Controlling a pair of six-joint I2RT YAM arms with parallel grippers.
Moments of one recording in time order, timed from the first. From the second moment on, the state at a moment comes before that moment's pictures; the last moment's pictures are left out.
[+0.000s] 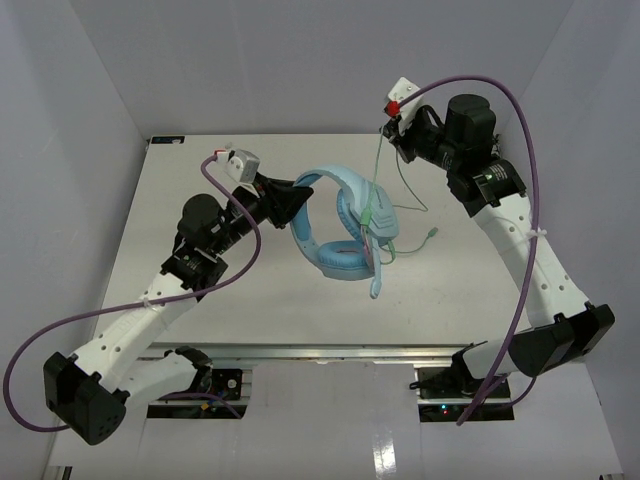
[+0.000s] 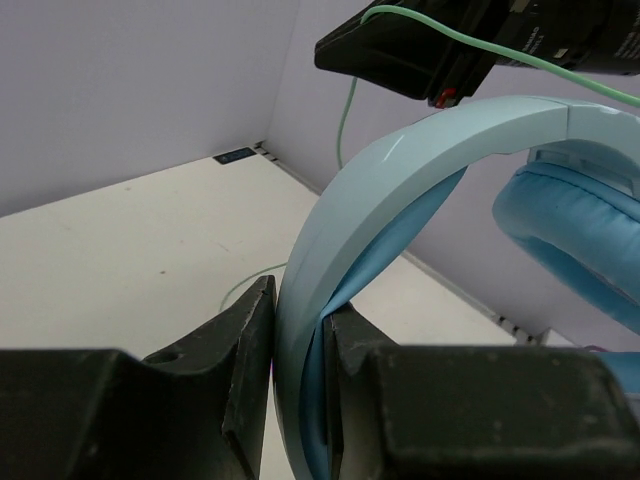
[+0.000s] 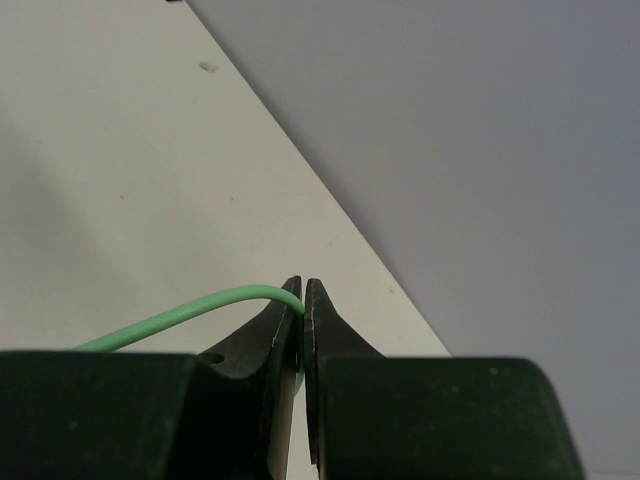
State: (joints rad) left arm -0.58 1.03 0.92 0.31 0.29 -0.33; right arm 0.43 1.40 1.64 -0.40 -0.33 -0.56
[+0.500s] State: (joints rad) left arm -0.58 1.09 0.85 0.60 0.35 -0.73; right arm 0.31 1.41 1.53 -0.19 -0.80 -0.13
